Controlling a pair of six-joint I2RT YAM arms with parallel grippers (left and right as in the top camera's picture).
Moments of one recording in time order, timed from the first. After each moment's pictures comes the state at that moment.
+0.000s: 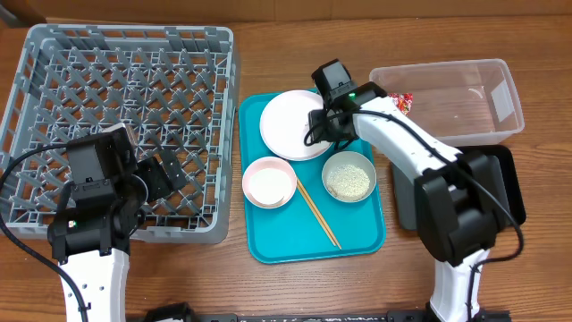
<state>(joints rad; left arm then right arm) 0.19 1.04 1.02 -0.91 0.09 -0.26 0.47 2.09 1.58 -0.77 0.00 0.36</state>
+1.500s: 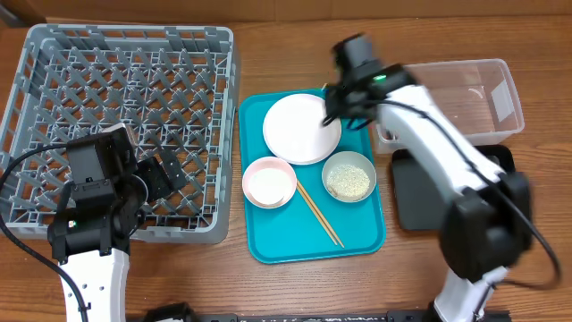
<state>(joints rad) 0.19 1.04 1.02 -0.91 0.09 -0.26 0.36 1.91 1.68 -0.84 -0.01 0.39</state>
